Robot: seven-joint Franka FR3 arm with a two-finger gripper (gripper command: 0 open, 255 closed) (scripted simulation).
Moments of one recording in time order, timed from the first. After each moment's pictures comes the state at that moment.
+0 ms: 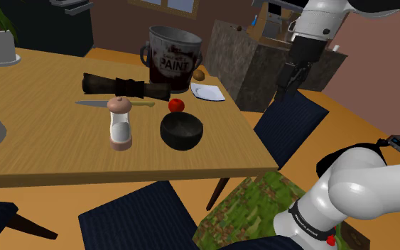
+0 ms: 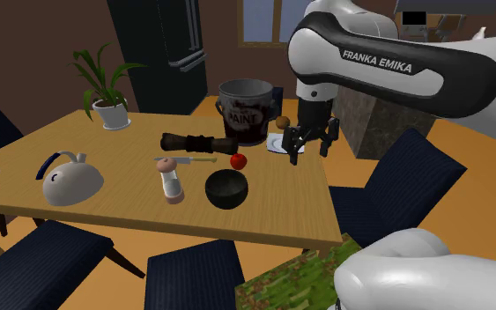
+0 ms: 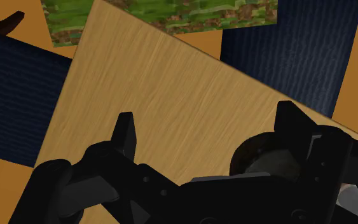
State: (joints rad) arm -0.01 -0.82 0.04 -2.34 0.04 1.42 0.06
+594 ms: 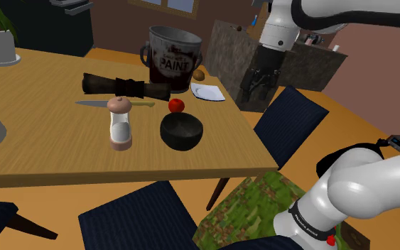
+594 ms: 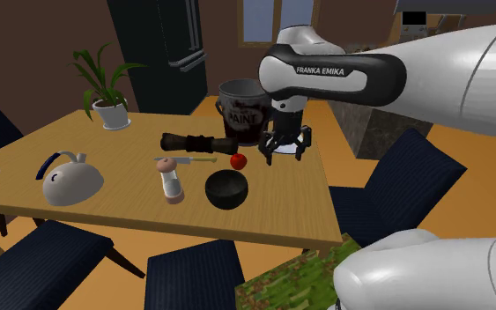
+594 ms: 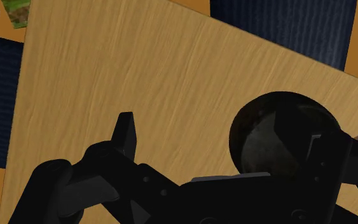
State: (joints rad) arm -0.04 -0.62 0.09 -2.34 0.09 1.65 0.18
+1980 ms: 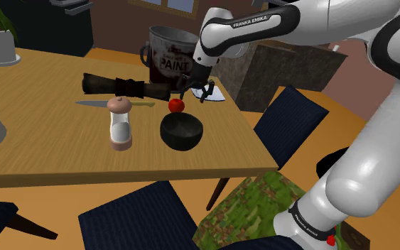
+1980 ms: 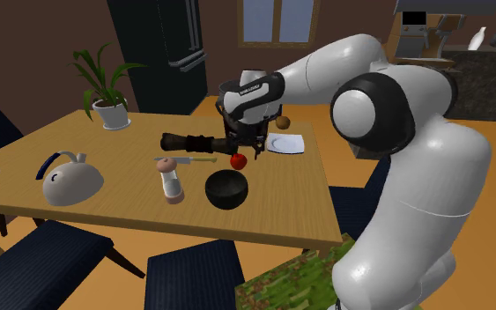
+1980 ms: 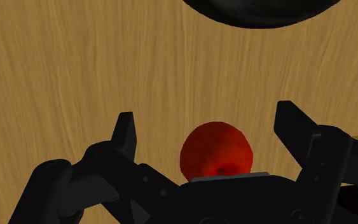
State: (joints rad) arm -0.08 0.12 0.15 -1.96 0.11 2.08 0.52
